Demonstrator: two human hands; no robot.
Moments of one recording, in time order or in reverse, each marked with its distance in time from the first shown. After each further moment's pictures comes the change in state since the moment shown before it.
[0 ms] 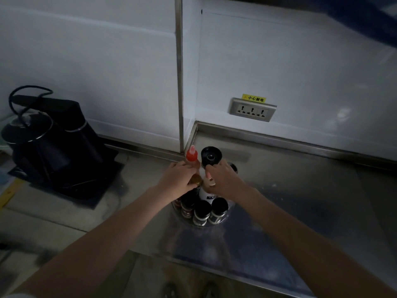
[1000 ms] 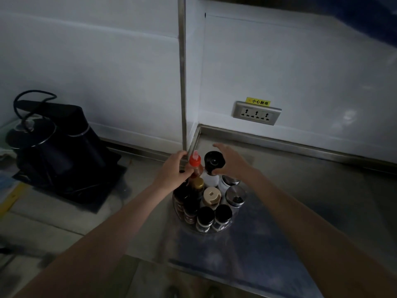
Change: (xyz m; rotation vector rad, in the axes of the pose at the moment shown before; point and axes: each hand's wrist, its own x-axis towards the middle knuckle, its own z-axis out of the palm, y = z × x) left_hand 0.012 -0.021 -0.008 -0.512 0.209 -0.279; right_hand 0.043 0.034 -0.023 0.438 -0.043 0.213
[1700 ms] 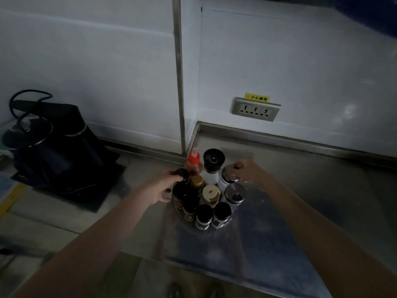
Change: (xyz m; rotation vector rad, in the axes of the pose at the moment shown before) left_hand -0.014 -0.009 -0.005 -0.559 -0.261 -0.770; right_hand -0.016 0.039 -0.001 0.195 -0.046 0.271
